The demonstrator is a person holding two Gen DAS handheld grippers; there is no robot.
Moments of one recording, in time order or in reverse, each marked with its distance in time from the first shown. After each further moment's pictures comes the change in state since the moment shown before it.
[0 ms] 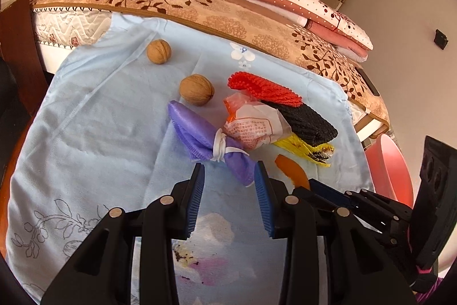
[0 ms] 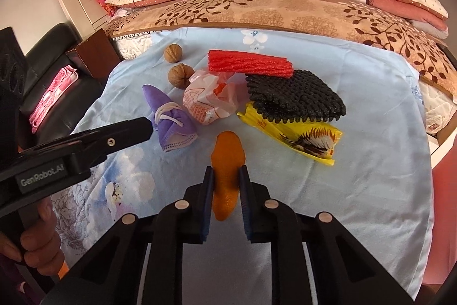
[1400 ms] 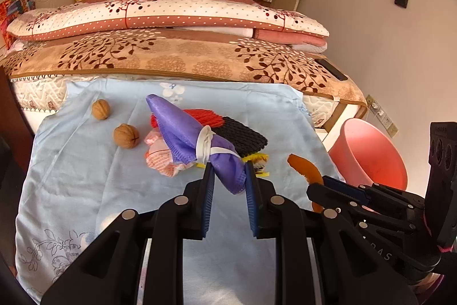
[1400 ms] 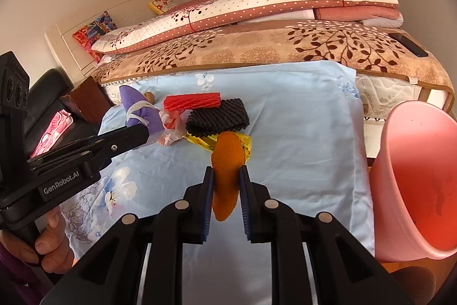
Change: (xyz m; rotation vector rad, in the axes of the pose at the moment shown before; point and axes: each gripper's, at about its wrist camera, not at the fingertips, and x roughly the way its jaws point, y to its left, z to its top) left arm -0.026 -0.102 -0.012 0.282 -0.145 -0.028; right arm -0.085 -0.068 -0.030 0.172 -0.179 -0.034
